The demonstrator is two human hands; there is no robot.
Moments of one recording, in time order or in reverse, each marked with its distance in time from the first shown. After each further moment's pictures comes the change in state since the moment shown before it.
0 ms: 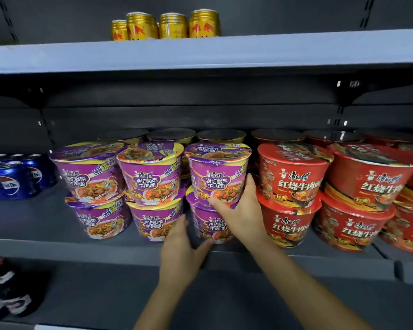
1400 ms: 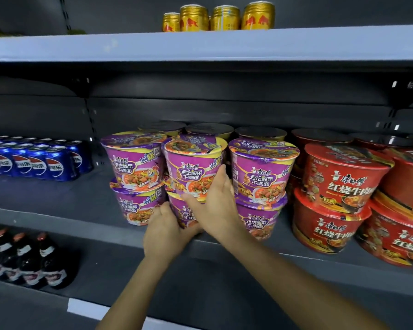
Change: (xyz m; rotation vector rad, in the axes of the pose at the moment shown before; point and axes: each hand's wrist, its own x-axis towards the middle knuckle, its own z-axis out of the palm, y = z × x) left_hand 0.034 -0.059 -0.072 0.330 0.107 -0.138; right_hand -0.028 -0.081 0.089 -0.251 -0.209 -0.188
